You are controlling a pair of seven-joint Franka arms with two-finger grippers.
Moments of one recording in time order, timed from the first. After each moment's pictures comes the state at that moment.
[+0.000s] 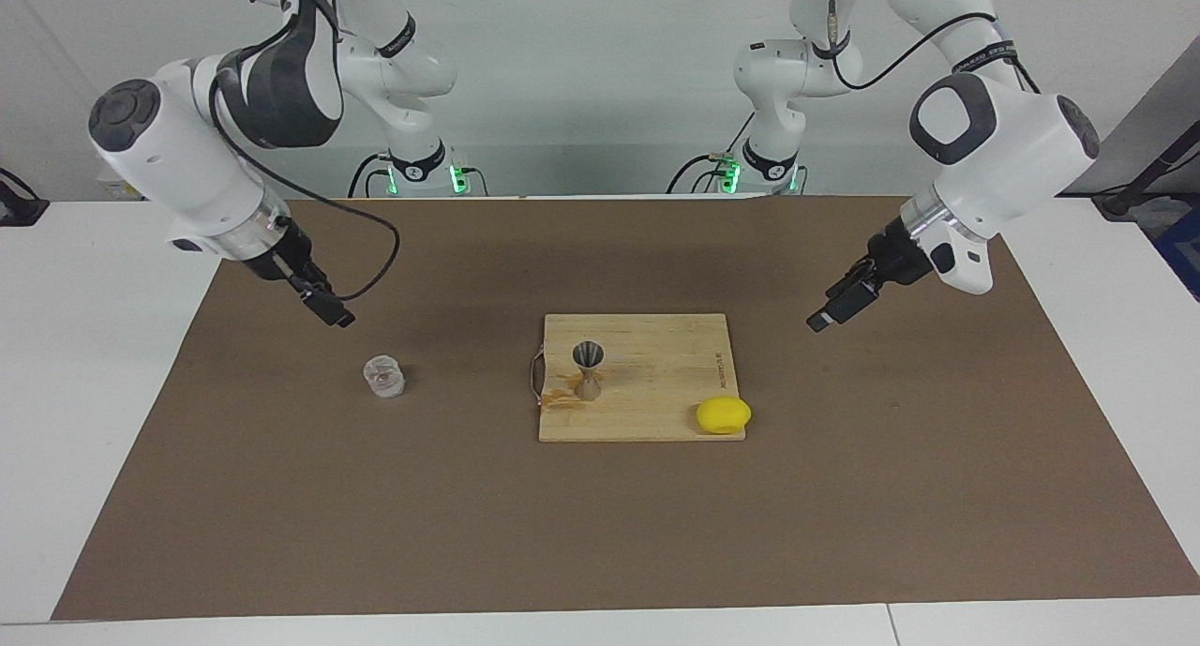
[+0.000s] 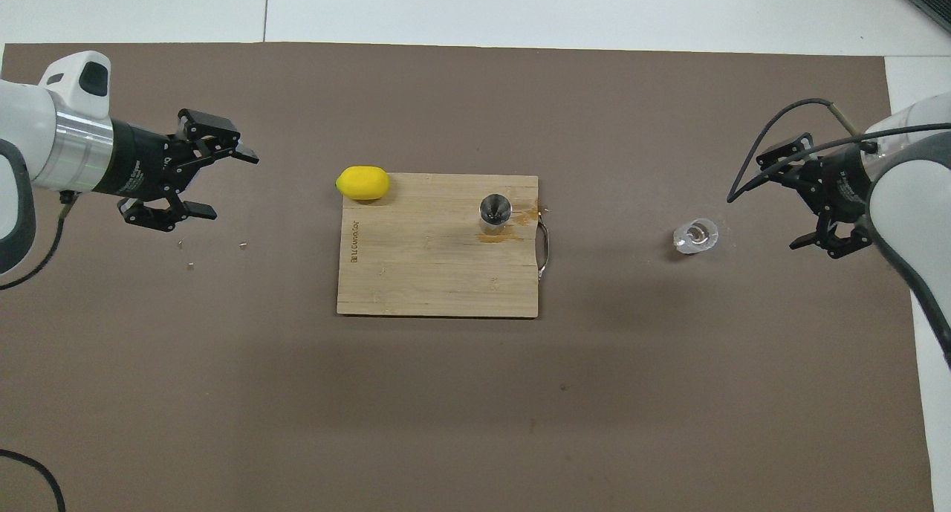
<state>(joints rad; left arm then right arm) -0.08 0.11 0.00 -1.73 -0.42 1.89 -0.58 -0.12 0.18 0.06 -1.68 0.18 1.75 0.92</state>
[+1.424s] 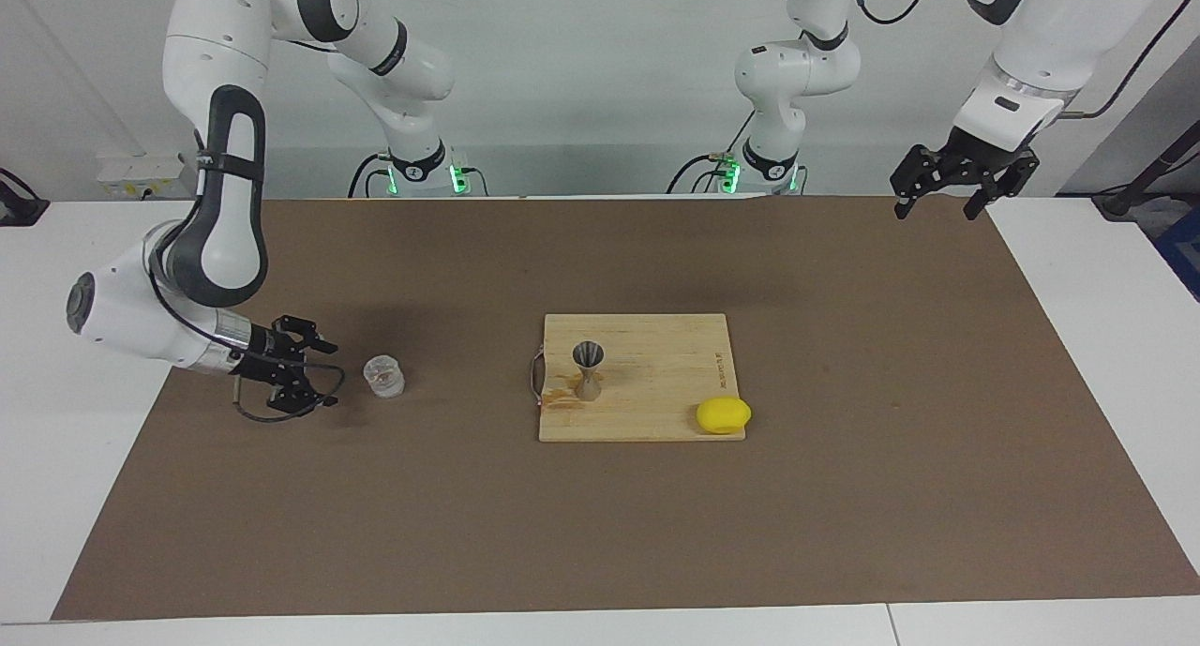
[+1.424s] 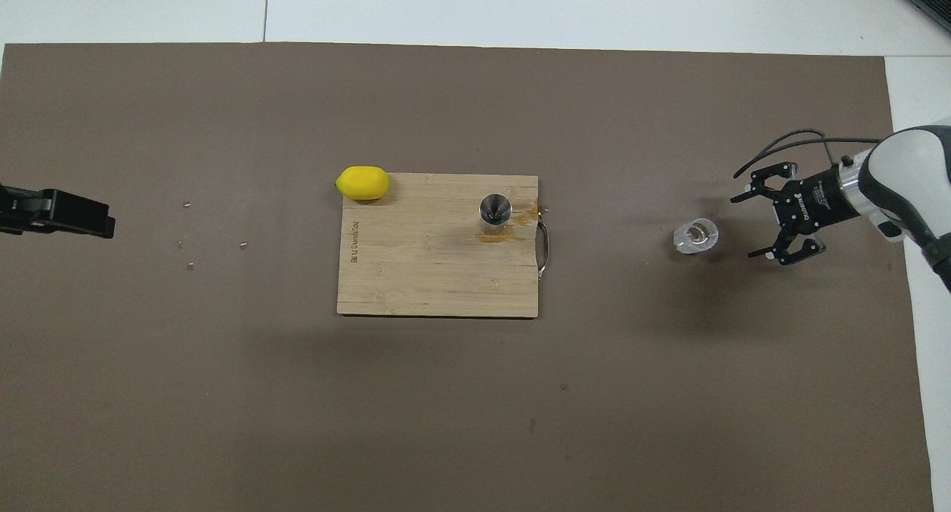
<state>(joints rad) 0.05 -0.05 -0.12 -1.59 -0.01 1.54 0.05 -0.30 0.48 0.06 -1.70 0.46 1.83 0.97</state>
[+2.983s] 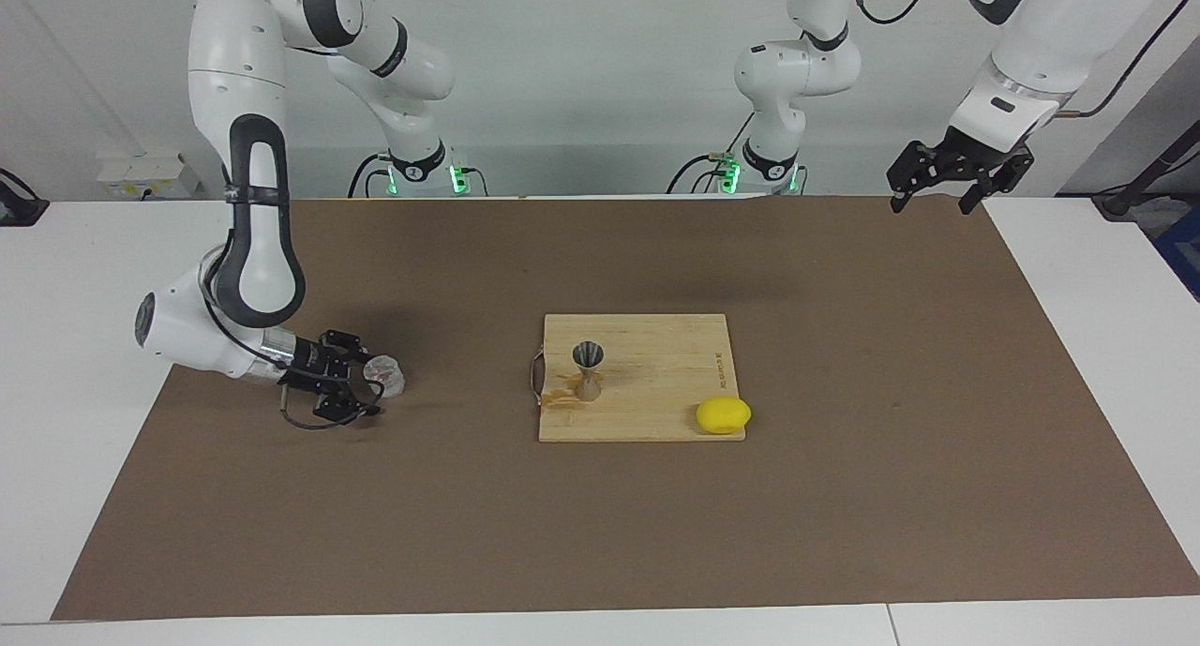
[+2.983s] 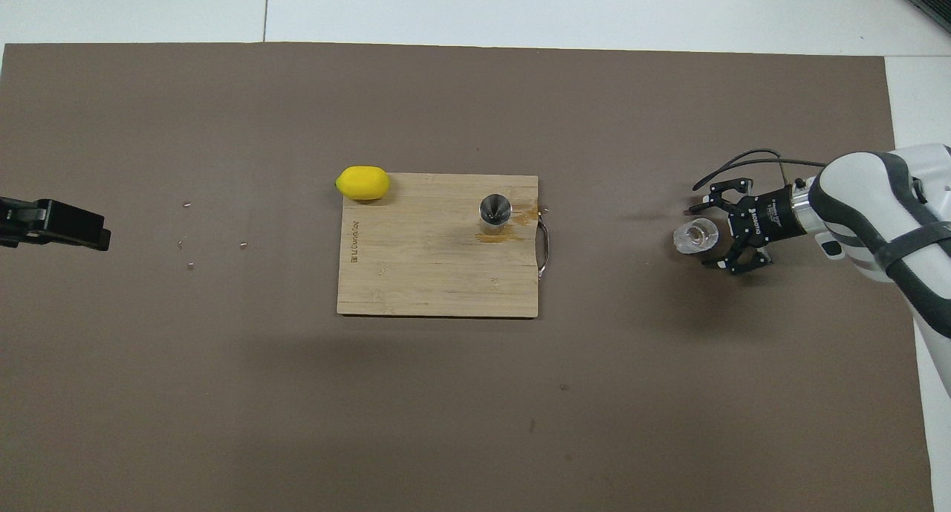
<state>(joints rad) 0.02 -0.05 -0.07 -1.59 -0.01 1.50 0.05 -0.27 0.49 0.09 -1.84 0.63 1.98 0.88</state>
